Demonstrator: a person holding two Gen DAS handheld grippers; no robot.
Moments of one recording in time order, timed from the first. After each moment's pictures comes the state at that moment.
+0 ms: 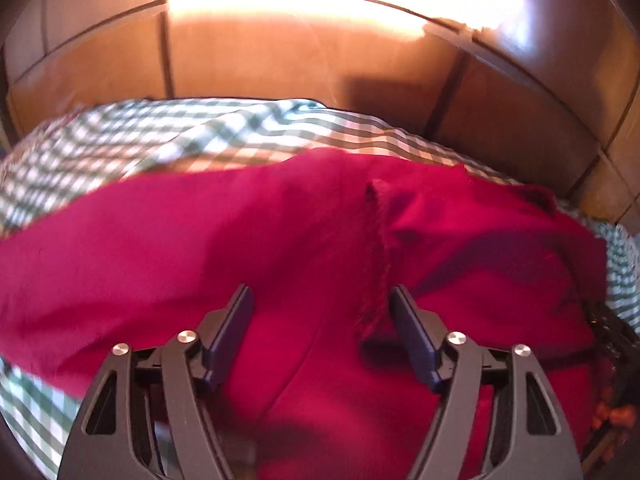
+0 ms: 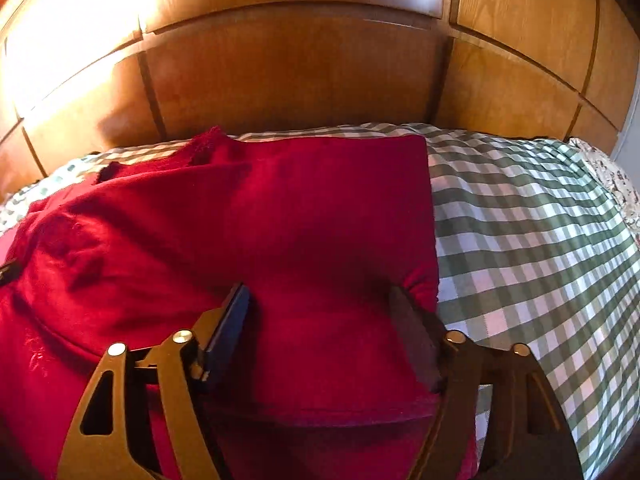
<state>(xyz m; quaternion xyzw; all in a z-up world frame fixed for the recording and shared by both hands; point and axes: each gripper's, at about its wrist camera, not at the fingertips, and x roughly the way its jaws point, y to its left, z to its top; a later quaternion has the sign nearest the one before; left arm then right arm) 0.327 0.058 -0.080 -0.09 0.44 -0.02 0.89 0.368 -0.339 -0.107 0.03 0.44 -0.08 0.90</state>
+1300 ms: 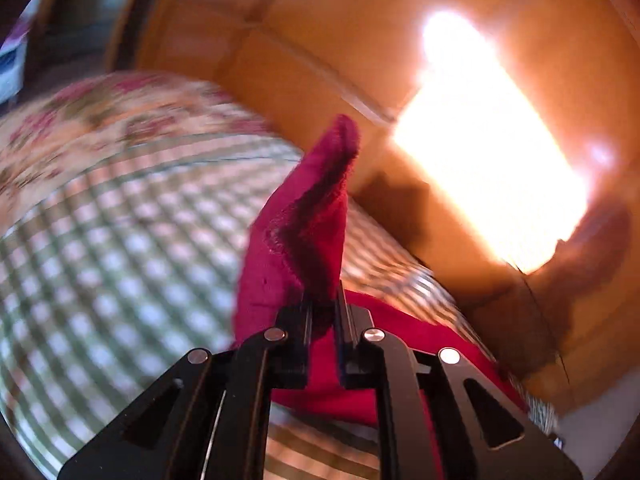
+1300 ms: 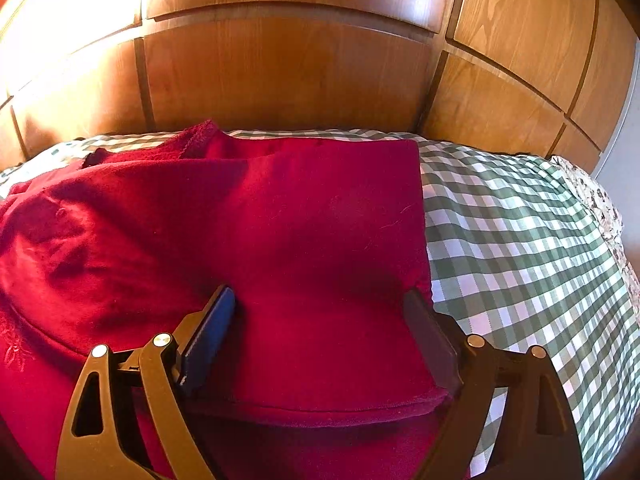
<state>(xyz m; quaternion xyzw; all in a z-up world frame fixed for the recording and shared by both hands) 0.237 0.270 -0.020 -0.32 0.31 0.06 0.89 0.367 -0.328 -0.112 -0.02 0.43 -0.11 0.90</state>
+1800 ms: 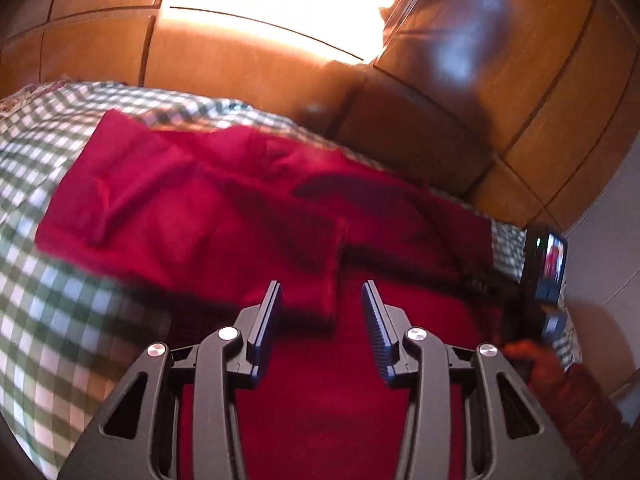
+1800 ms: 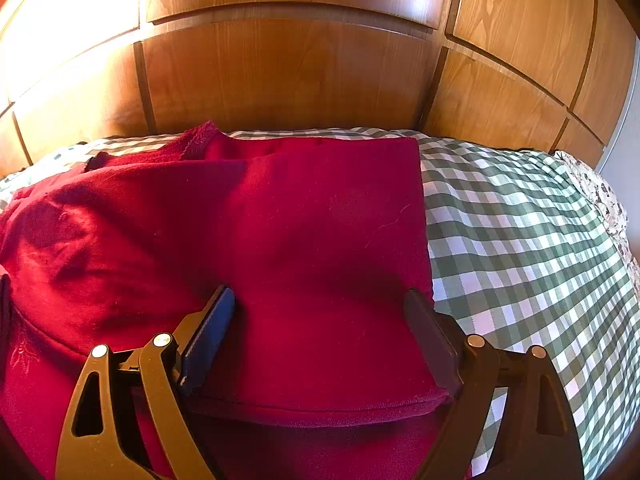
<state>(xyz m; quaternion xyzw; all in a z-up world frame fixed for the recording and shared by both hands) 0.192 0.051 -0.069 -0.17 0.40 -0.13 0.89 0.367 -0.333 -0.111 0.00 0.43 -0.11 0.90</state>
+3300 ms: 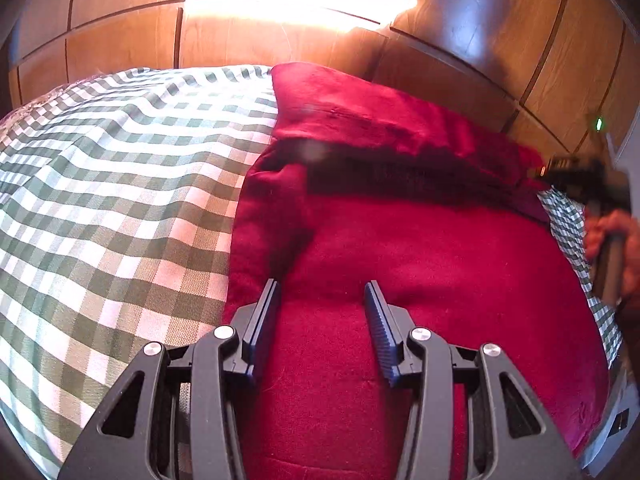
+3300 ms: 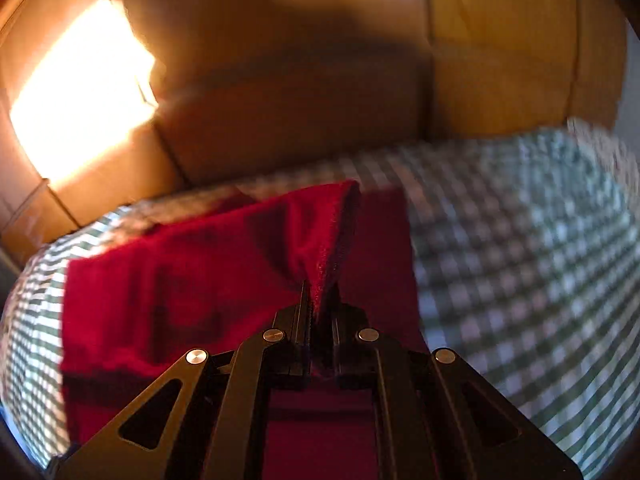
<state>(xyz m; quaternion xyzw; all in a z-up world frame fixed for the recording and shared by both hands) 0.135 0.051 -0.109 -0.10 0.42 -0.09 0.90 0.361 -0.369 -0.069 0.12 0.44 -0.06 0.89</state>
